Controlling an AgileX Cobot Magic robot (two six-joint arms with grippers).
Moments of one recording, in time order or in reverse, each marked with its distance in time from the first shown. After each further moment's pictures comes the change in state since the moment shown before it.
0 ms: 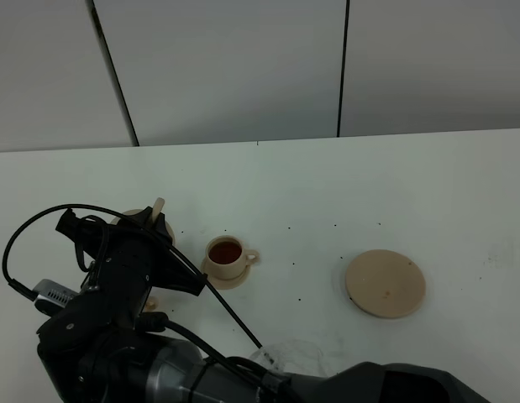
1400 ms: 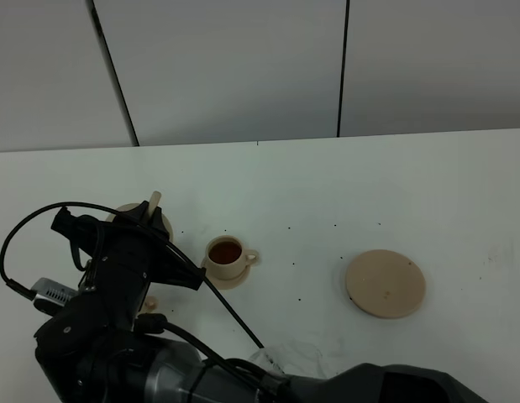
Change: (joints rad) left arm 0.000 0.000 0.000 0.000 0.000 0.001; right arm 0.004 0.000 0.000 -0.045 0.003 -0.009
